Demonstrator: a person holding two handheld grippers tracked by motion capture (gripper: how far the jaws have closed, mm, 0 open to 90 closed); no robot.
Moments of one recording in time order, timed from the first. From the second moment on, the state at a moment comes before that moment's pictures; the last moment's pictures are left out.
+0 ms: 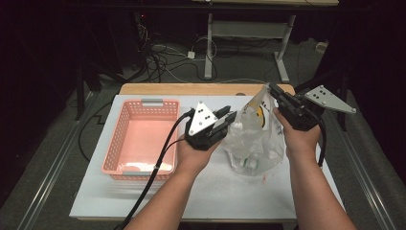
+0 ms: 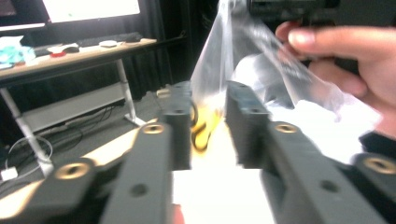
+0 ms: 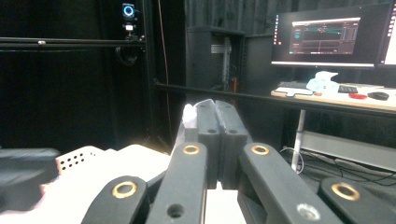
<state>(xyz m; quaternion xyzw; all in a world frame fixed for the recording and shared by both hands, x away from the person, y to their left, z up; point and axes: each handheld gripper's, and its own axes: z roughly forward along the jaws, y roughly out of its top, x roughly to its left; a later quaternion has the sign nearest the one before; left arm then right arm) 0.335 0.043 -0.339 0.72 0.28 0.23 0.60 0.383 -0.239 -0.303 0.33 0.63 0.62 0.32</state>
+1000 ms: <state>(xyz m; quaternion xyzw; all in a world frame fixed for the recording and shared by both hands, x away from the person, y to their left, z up) 0.334 -0.019 -0.426 0.76 0.29 0.18 0.55 0.377 -0.239 -0.304 0.33 0.64 0.62 0.32</state>
